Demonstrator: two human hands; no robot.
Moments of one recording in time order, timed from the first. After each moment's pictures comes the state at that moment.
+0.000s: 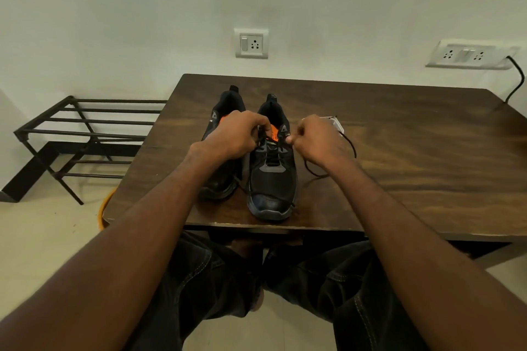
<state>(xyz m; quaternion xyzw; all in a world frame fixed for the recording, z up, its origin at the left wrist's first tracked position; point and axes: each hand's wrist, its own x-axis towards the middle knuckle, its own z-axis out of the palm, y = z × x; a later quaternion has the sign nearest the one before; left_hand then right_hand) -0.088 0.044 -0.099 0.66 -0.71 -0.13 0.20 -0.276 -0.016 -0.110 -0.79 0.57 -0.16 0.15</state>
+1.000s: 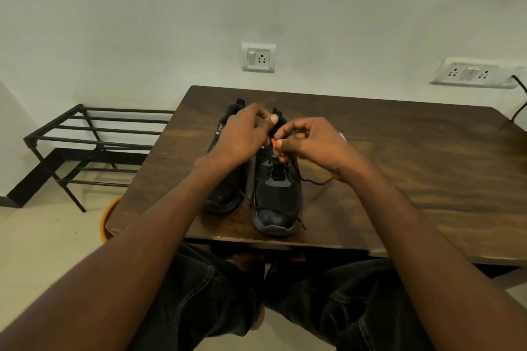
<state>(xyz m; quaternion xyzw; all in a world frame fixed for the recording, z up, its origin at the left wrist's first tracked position) -0.091 0.039 -0.091 0.67 -0.59 -0.18 0.41 -0.276 0.013 -0.061 -0.72 0.38 -0.26 0.53</state>
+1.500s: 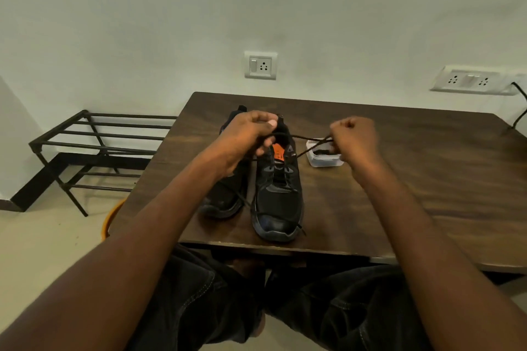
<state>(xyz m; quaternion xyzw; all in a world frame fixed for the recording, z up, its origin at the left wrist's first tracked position) -0.090 0.053 -0.073 0.53 -0.48 -0.48 0.51 -0.305 -0.020 -0.064 -0.59 0.62 -0.38 0.35</state>
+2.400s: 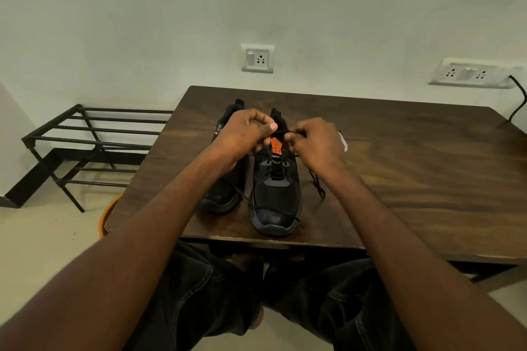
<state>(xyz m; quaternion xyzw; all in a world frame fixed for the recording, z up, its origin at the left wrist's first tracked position) -0.096 0.048 -0.085 0.60 -0.50 -0.38 0.49 -0.265 -0.009 -0.091 -0.79 0.51 -0.28 0.18</state>
